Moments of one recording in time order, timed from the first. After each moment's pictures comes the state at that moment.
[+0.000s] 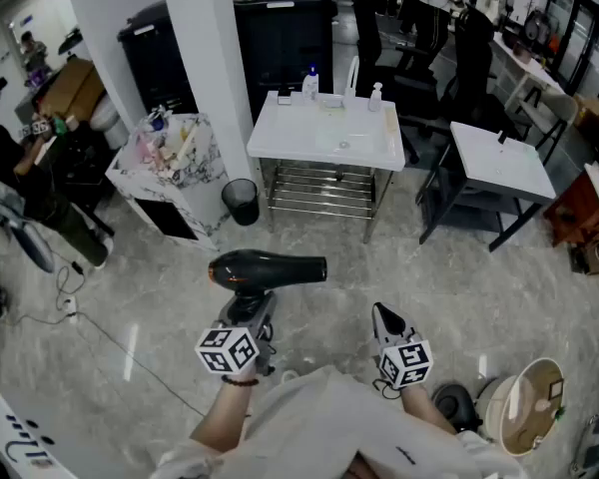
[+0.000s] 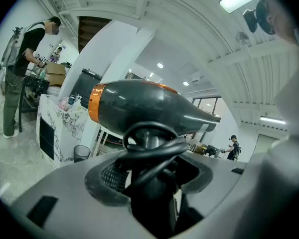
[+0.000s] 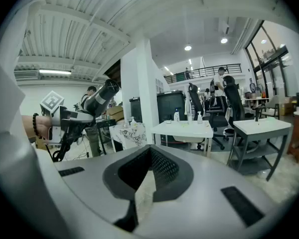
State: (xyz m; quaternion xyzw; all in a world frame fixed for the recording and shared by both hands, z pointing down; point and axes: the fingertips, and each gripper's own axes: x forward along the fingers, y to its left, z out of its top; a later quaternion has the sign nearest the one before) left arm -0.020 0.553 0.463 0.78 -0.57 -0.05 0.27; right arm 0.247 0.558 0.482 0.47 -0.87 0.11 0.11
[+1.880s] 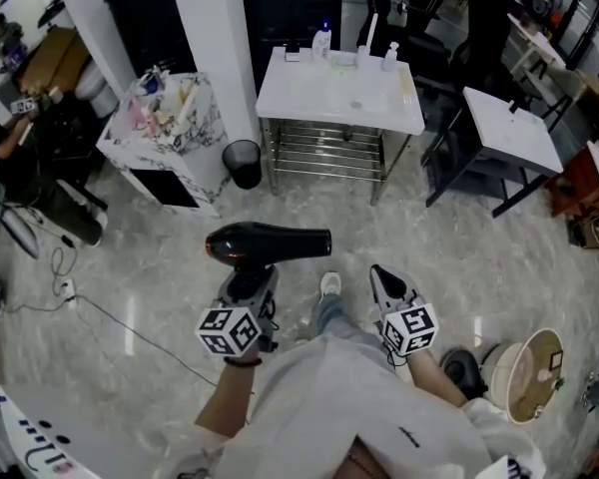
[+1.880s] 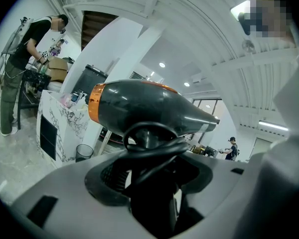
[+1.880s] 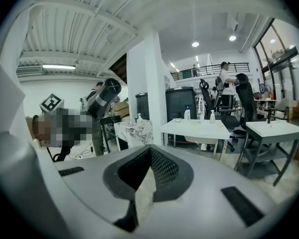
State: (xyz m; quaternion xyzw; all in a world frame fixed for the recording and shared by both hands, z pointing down) left arm -0.113 0.527 0.485 0.78 -0.55 -0.06 0.28; right arm 0.129 0.517 0.493 0.44 -0.88 0.10 0.13
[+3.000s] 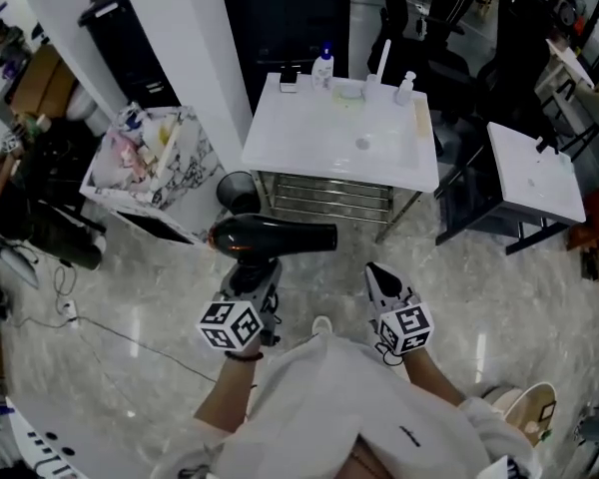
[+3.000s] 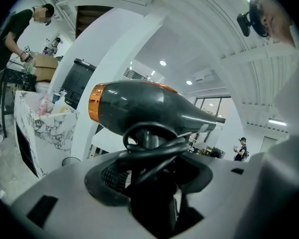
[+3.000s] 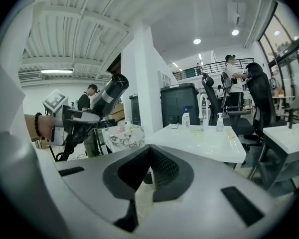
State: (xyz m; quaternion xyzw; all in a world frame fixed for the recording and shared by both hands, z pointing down) left arm -0.068 0.220 0.480 0.78 -0.57 -0.05 0.27; right arm 0.152 0.209 0.499 0.41 -0.90 0.10 0.12
